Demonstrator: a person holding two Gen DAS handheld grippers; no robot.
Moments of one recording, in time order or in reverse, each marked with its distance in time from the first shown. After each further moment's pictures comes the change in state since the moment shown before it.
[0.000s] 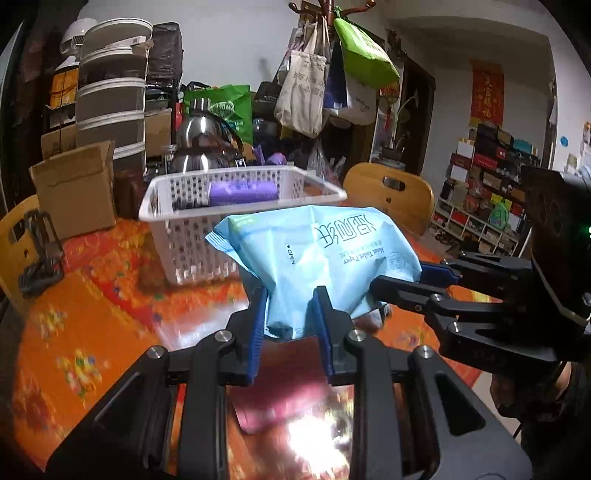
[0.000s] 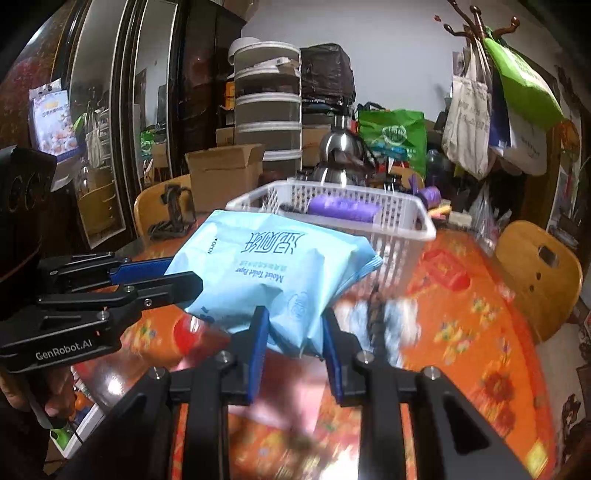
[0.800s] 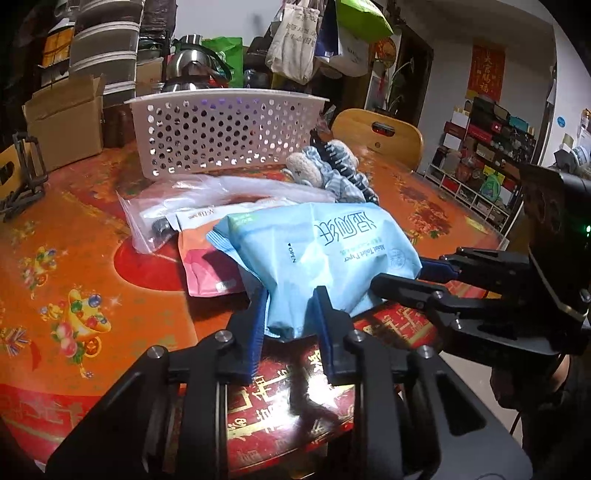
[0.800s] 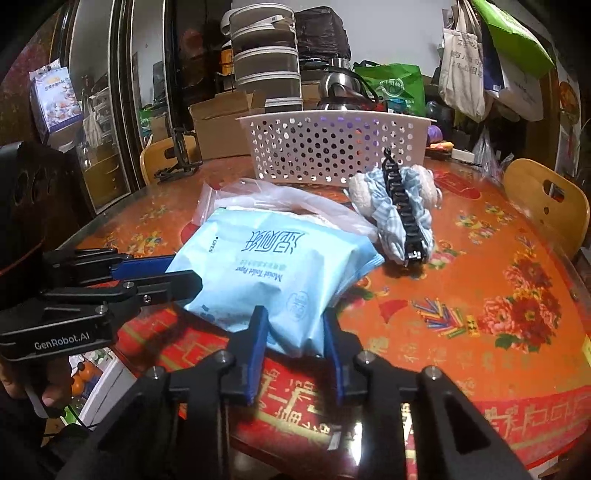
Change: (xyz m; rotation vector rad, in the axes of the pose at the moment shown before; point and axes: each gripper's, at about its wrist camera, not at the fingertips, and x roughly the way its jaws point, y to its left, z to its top) left arm 0.013 -0.021 -0.122 -0.017 0.152 -0.038; right arm 0.001 0.021 -0.121 0.066 0.122 0.028
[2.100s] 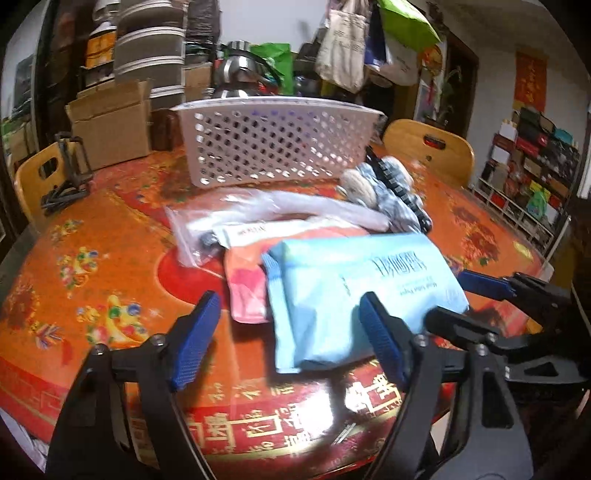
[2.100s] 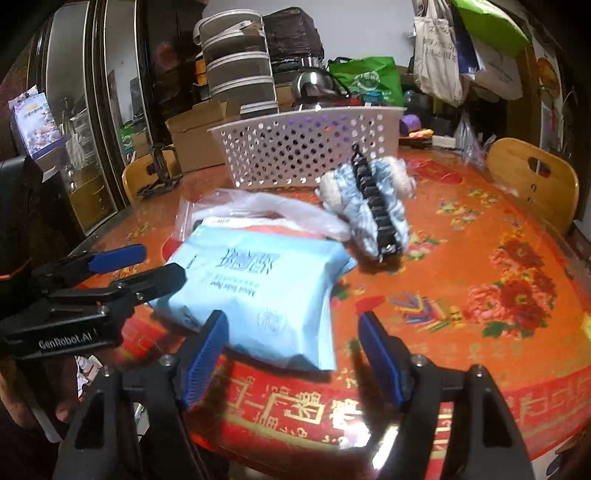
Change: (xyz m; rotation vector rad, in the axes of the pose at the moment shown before) left arm 0.009 -0.004 0.006 -0.062 -0.020 0.197; right arm 0.003 -0.021 -0.002 0.103 0.000 -0.013
